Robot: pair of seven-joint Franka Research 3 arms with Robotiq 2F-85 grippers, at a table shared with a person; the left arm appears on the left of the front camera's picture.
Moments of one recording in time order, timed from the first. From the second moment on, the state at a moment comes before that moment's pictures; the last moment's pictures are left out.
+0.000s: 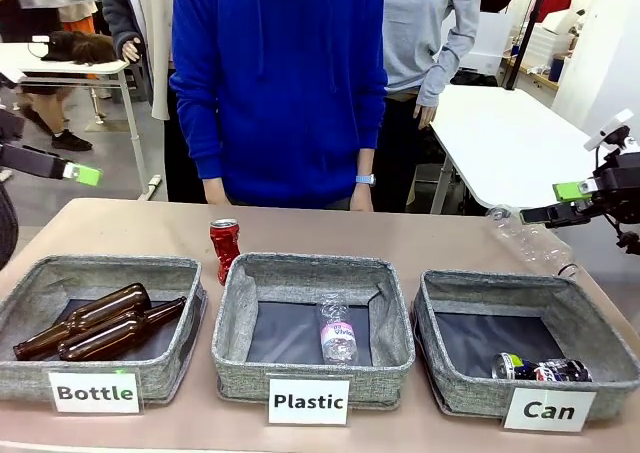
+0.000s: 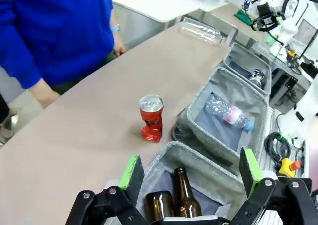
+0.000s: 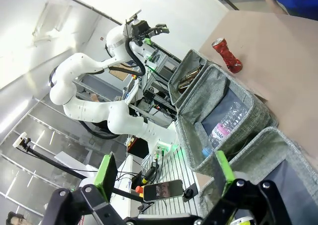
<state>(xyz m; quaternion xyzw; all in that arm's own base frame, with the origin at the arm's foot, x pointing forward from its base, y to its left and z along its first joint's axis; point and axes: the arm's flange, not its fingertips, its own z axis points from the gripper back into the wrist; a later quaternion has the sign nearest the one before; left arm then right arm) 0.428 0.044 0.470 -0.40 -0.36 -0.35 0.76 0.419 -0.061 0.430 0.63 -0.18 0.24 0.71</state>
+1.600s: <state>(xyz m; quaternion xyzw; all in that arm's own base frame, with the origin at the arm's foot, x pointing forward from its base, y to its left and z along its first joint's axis) 0.572 -0.064 0.321 -0.34 -0.35 -0.51 0.71 0.419 -0.061 0.430 0.63 -0.18 0.24 0.71</state>
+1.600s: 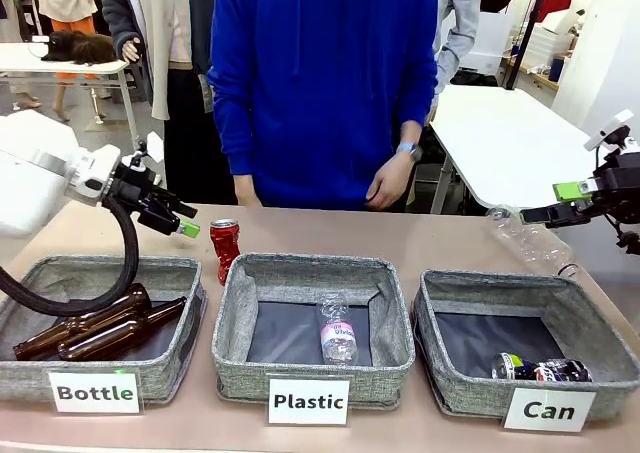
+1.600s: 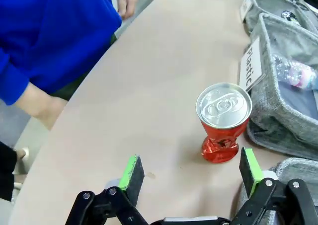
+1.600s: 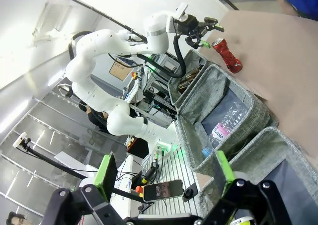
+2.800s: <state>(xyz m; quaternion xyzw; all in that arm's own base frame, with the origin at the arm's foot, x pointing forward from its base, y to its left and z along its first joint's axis) 0.569 -0.078 0.306 -0.36 -0.31 -0.56 0.68 0.230 -0.272 0.578 0.23 -0.31 0.04 0.92</state>
